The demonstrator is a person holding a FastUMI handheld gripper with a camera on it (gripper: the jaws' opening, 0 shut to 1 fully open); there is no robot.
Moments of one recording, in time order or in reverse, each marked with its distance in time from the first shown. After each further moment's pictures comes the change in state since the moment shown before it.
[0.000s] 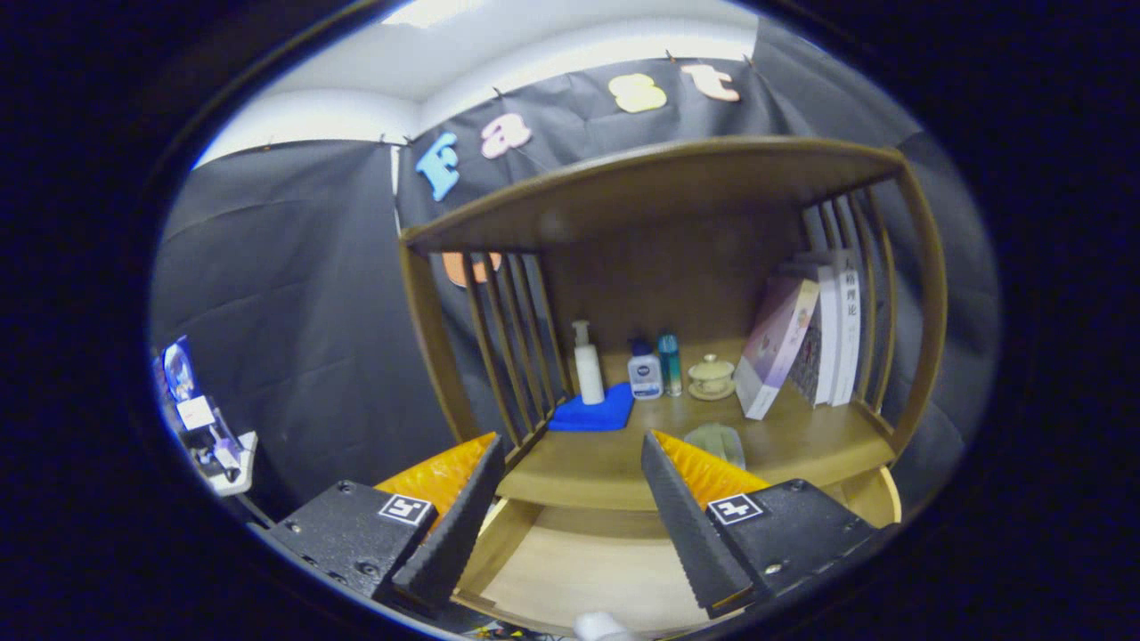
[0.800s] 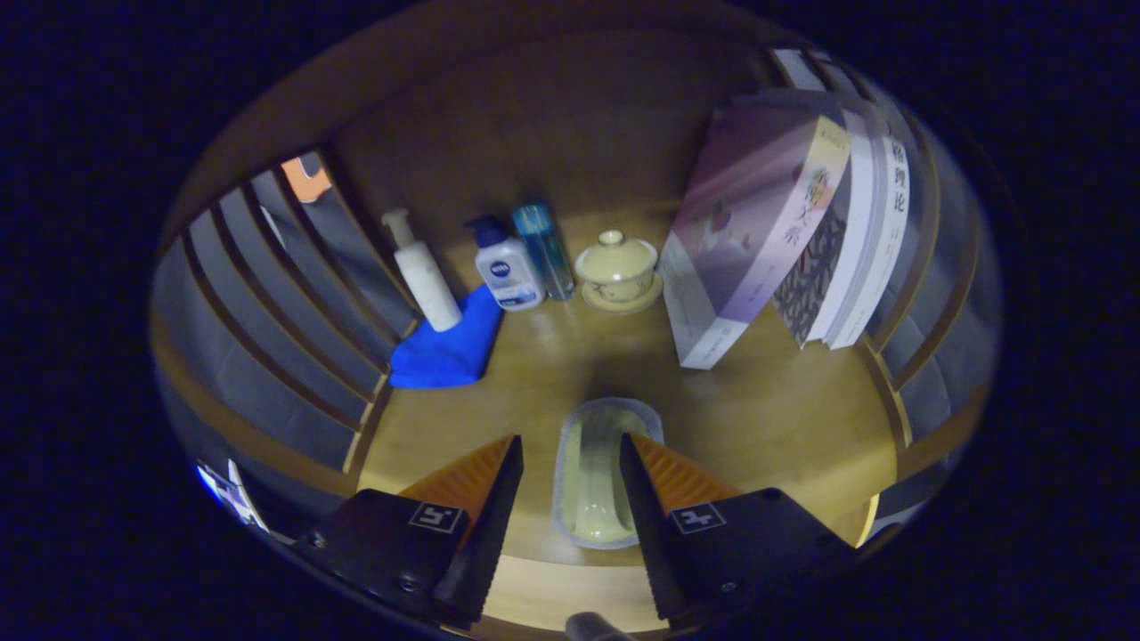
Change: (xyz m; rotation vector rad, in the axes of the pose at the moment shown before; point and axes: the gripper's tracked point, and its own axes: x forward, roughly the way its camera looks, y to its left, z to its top) arm 0.169 -0.149 -0.034 0.217 0.580 -0.229
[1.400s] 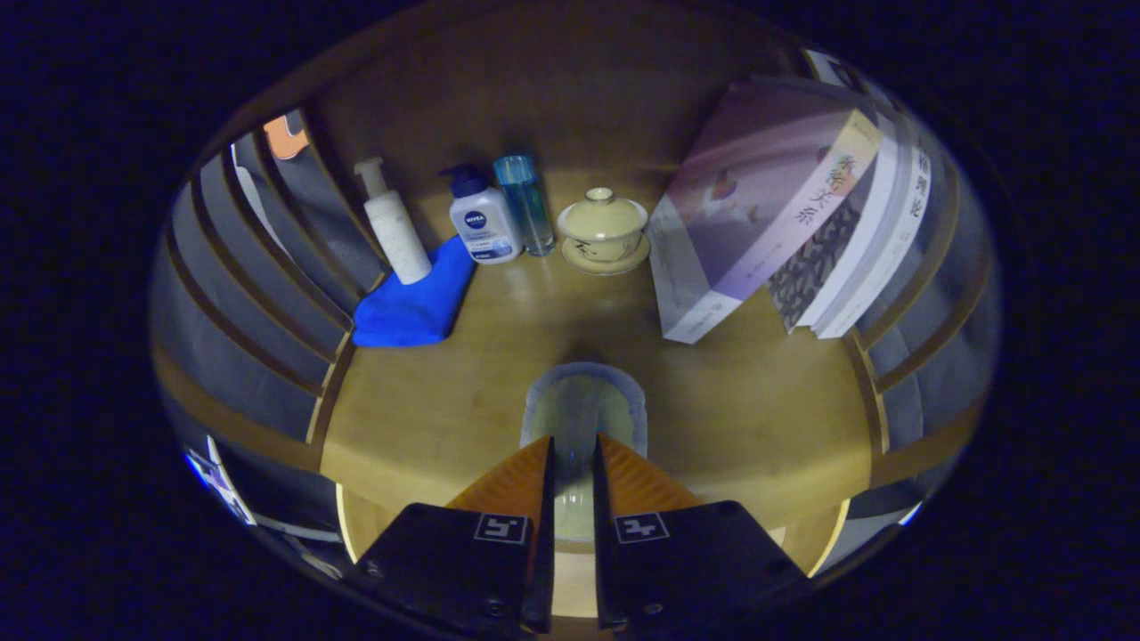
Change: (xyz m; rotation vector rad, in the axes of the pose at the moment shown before) arm 0.028 -0.027 -0.019 -0.053 0.197 -0.121
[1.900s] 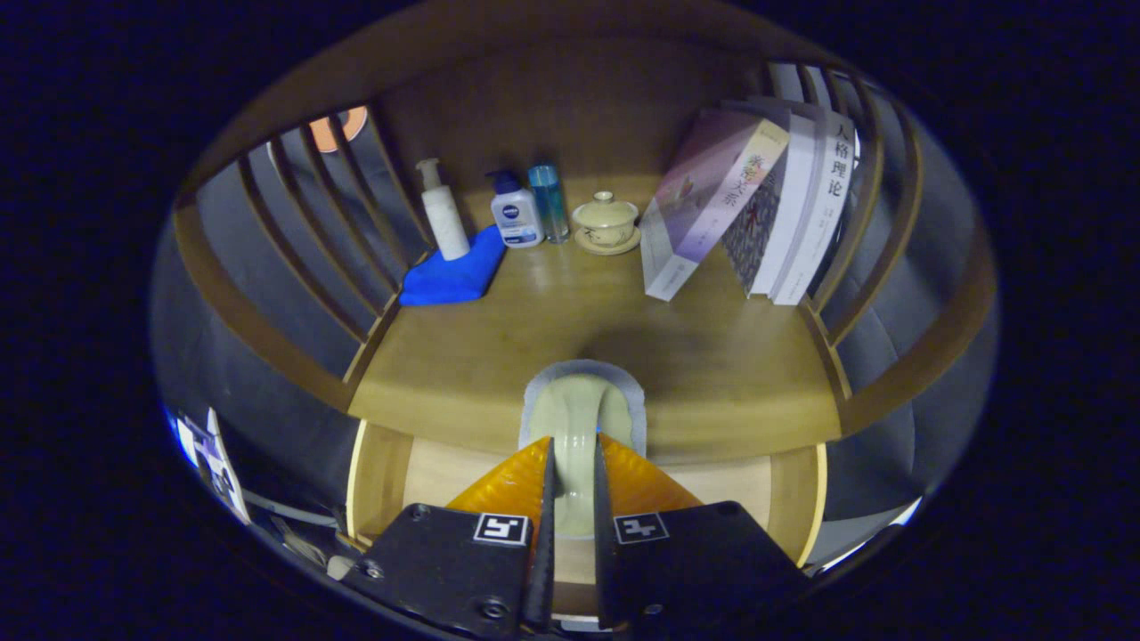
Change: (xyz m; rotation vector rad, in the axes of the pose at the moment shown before) arm -0.073 -0.006 -0.050 -0.045 -0.042 0.020
